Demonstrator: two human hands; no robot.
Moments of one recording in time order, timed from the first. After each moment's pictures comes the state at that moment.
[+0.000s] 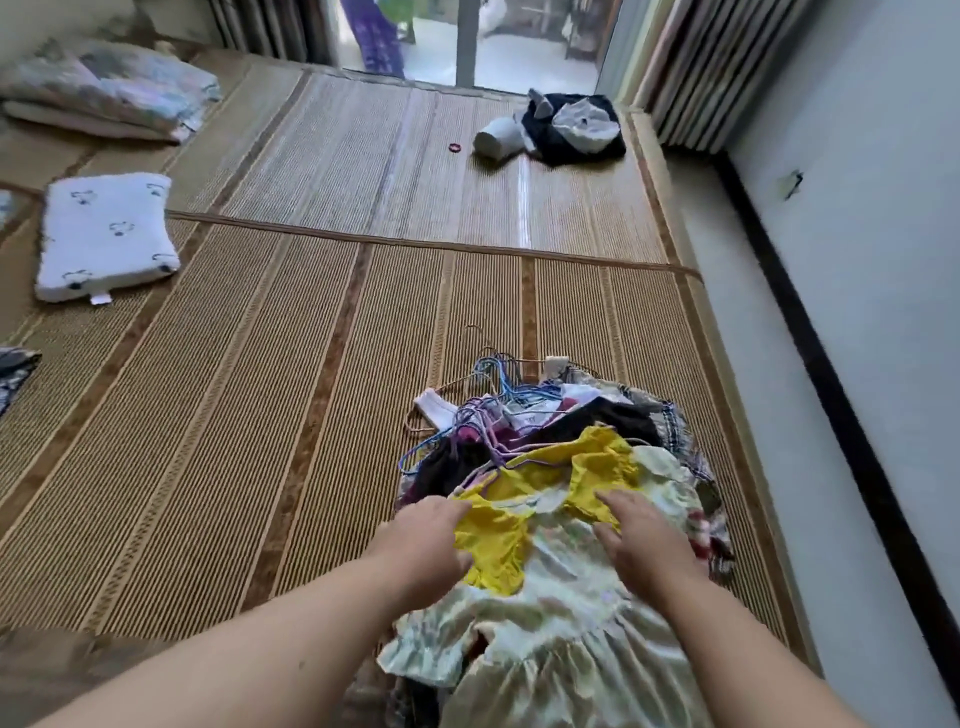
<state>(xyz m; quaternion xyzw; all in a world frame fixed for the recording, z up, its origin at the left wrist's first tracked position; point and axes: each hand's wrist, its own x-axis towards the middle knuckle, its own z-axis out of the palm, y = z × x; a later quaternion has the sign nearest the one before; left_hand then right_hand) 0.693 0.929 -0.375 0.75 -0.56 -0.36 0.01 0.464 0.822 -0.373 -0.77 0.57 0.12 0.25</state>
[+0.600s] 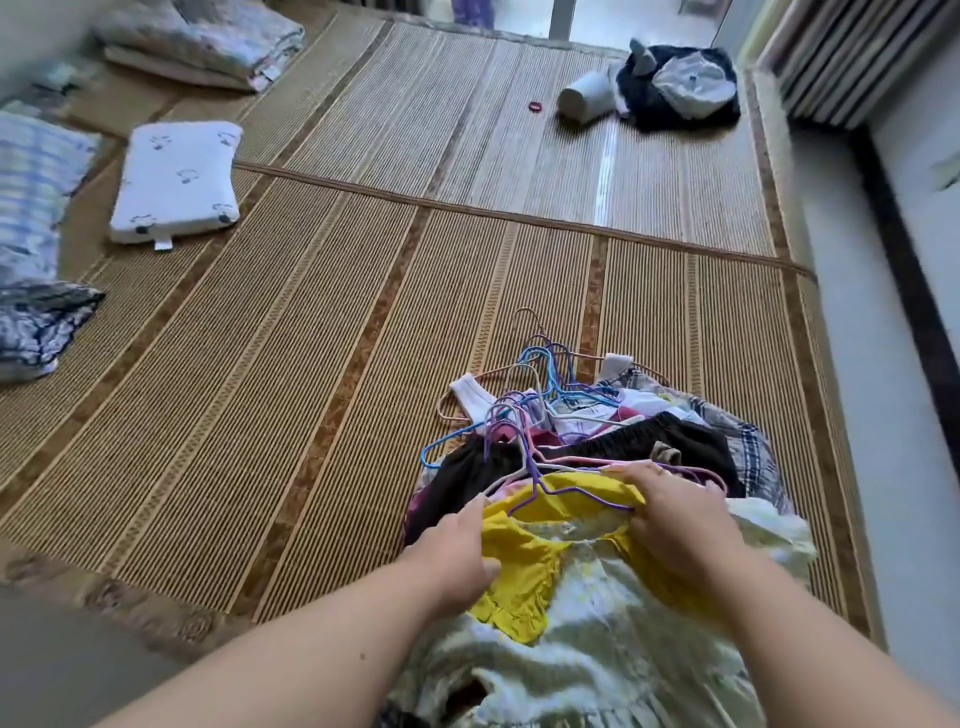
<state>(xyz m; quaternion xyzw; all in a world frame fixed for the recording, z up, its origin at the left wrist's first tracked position) 0.677 0.896 -0.443 0.79 -0.42 -0.46 0.02 0.488 0.729 -0.423 -0.86 0.46 0.18 0.14</state>
